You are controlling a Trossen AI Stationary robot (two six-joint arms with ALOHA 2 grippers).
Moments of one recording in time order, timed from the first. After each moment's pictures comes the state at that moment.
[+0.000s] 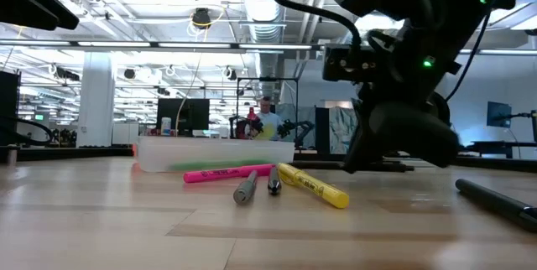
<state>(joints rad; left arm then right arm) -1.03 1.58 0.88 -0.66 -1.14 -0.90 0.42 1.94 1.10 -0.51 0.58 0.34</state>
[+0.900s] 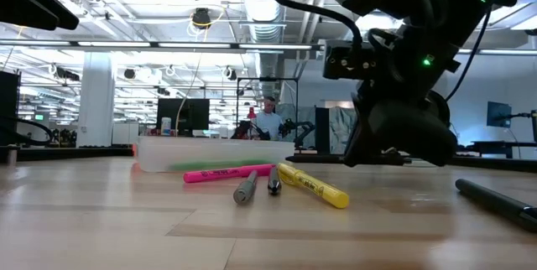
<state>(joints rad) -1.03 1.58 0.88 -0.66 -1.14 -0.91 0.42 1.94 1.11 -0.55 0.63 0.31</state>
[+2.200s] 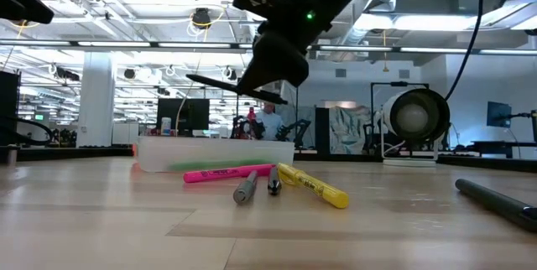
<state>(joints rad) -1.09 1.58 0.88 -0.66 -1.13 -0.96 0.16 1.93 1.34 -0.20 0.47 -0.32</state>
